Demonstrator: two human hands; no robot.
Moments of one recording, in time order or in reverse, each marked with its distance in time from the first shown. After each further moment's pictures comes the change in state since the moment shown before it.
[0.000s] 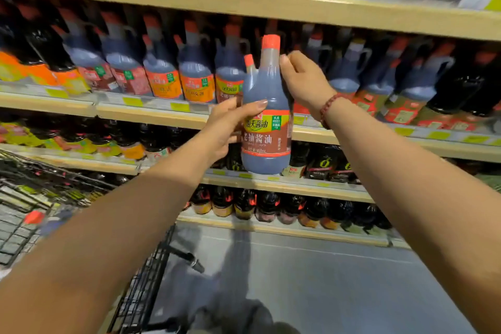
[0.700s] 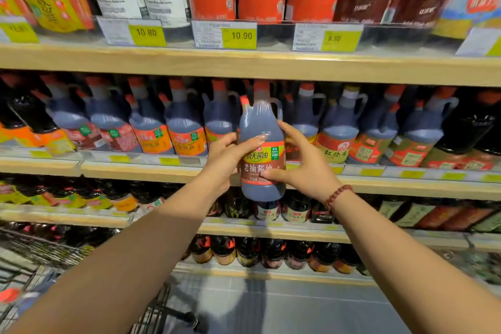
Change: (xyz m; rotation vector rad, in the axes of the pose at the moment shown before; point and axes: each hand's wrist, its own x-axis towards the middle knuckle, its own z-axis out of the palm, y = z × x) left_hand 0.078 0.010 0.015 -0.054 0.101 0.022; right_hand -0.017 0.055 0.002 0.170 -0.115 -0.044
